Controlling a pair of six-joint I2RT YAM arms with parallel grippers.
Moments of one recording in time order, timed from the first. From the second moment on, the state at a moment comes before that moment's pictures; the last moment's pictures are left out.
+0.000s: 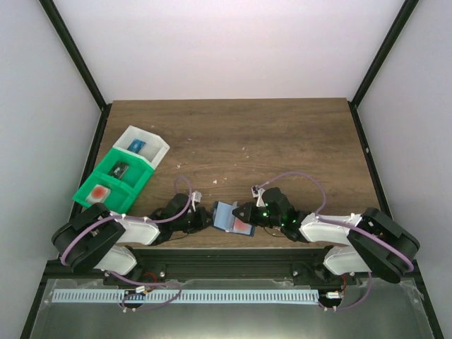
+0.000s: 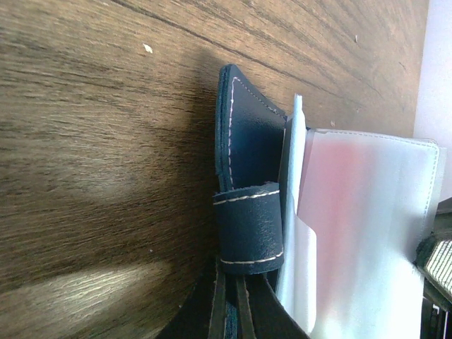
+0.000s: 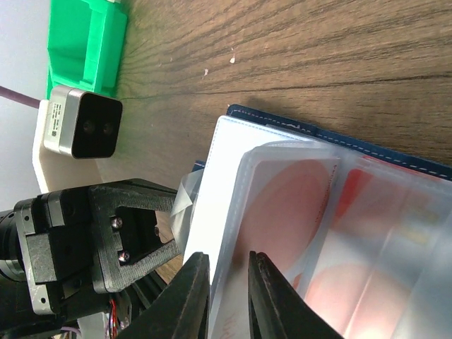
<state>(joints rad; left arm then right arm) -0.78 1.42 0.24 0.51 0.32 -1.13 0.82 1.30 0.33 0.41 -0.32 1.04</state>
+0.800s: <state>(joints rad) -0.78 1.42 0.24 0.51 0.32 -1.13 0.82 1.28 0.33 0.30 -0.26 1.05</state>
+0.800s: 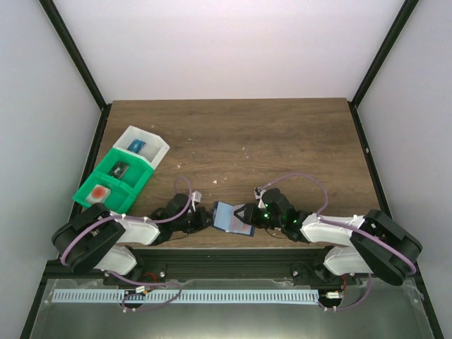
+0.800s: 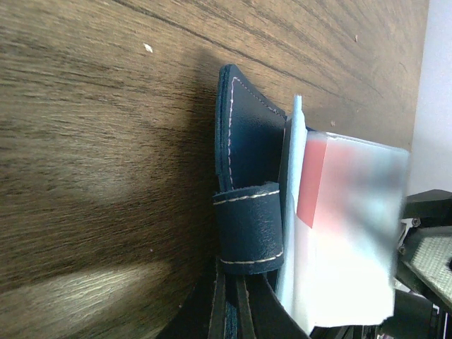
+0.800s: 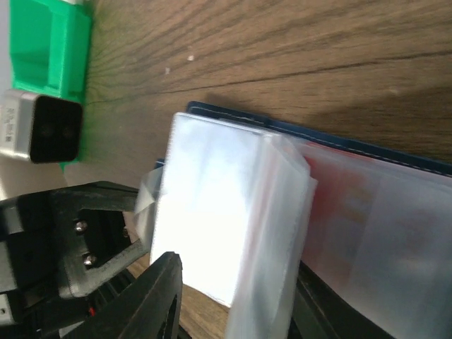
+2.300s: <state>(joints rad) -0.79 1.11 0.31 0.25 0.19 -1.07 0.82 1.38 0.36 0.32 -0.34 1.01</state>
